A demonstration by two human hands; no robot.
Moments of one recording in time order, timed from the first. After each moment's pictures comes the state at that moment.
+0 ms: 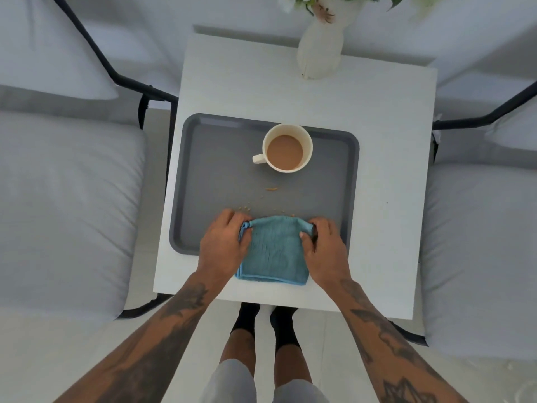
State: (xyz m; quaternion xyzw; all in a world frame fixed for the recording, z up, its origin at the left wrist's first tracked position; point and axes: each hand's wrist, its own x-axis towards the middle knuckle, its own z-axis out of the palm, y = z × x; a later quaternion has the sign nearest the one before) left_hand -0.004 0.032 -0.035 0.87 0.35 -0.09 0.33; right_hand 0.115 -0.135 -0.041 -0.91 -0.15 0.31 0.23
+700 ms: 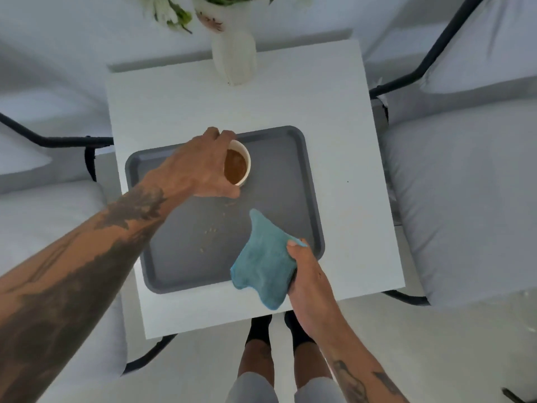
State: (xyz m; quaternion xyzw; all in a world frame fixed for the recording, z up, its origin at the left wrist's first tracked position) left_hand 0.178 0.110 0.019 0.94 0.08 -0.27 0.18; right_hand 0.083 -0.136 0.035 -0.58 0.23 0.43 0.65
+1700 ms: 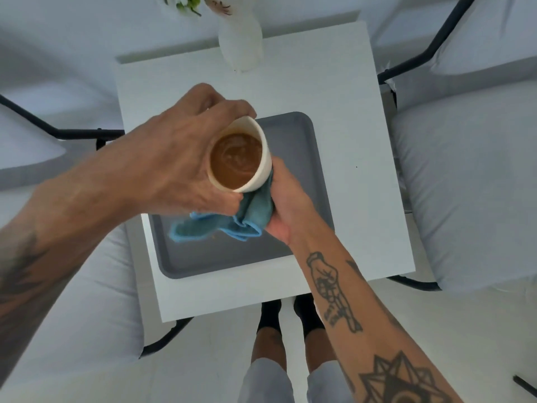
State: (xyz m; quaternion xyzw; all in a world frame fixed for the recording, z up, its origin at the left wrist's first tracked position) left_hand 0.138 0.105 0.155 0.95 -0.01 -0.21 0.24; right_hand 0.161 -0.047 0.049 -0.43 0.28 0.47 0.72
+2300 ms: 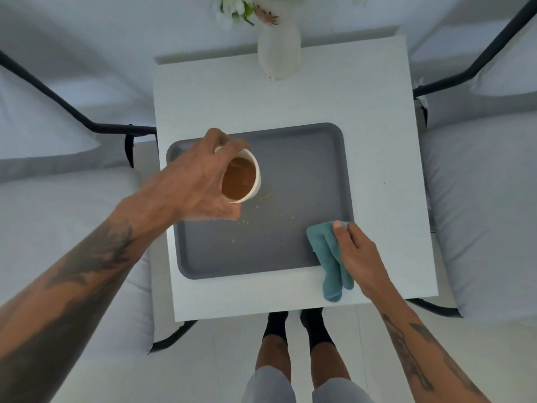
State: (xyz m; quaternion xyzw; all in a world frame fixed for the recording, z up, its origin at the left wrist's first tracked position) left_hand 0.110 0.143 0.067 0.96 0.04 -0.21 0.20; right_hand 0.126 -0.161 -0.004 -0.84 0.10 0.38 0.37
